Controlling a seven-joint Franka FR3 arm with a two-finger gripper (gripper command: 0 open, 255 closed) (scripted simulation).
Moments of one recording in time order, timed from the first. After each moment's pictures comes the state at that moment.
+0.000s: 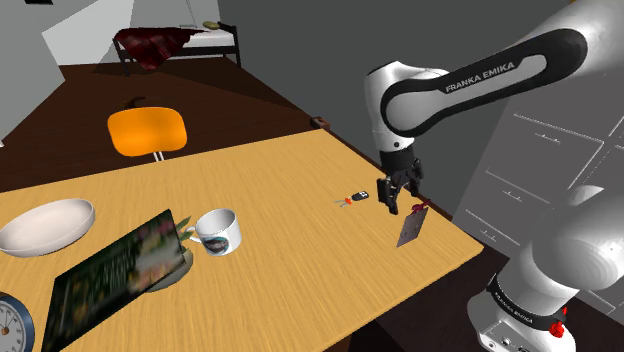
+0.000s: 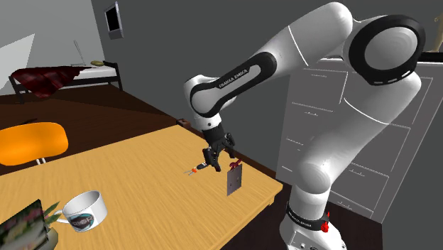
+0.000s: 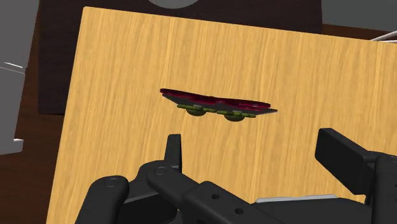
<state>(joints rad) 0.05 -0.41 0.21 -2.55 0.07 1.75 0.21</state>
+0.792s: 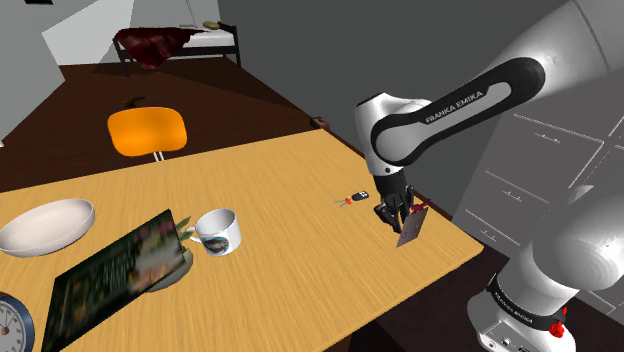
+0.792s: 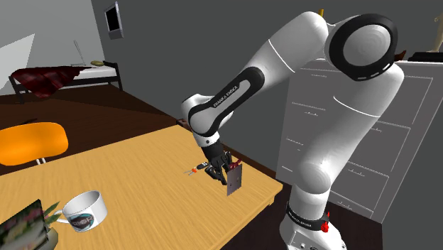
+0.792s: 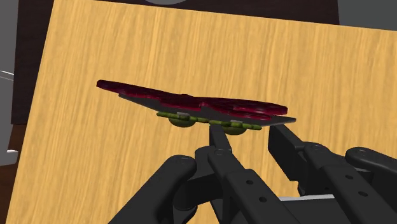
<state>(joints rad) 0.06 -0.29 0.24 -2.60 0.07 1.88 0.25</state>
